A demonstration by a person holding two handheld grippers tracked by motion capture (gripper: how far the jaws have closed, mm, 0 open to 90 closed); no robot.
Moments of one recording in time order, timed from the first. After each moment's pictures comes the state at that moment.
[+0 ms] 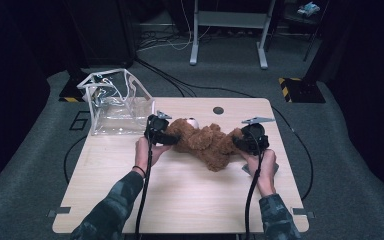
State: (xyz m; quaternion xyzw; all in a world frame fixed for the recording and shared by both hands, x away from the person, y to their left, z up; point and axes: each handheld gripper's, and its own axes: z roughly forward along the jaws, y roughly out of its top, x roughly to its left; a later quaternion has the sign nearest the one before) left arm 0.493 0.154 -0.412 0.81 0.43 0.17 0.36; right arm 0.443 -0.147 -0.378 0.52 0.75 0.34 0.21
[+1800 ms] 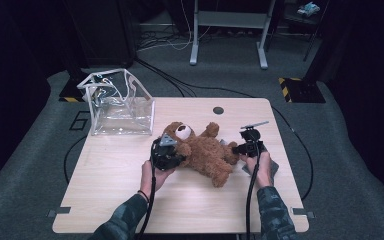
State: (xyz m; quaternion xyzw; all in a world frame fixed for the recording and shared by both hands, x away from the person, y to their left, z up) left arm 0.439 0.146 -0.456 0.81 0.38 0.12 0.42; right arm 0.493 -0.168 -0.453 0.58 0.76 0.29 0.06
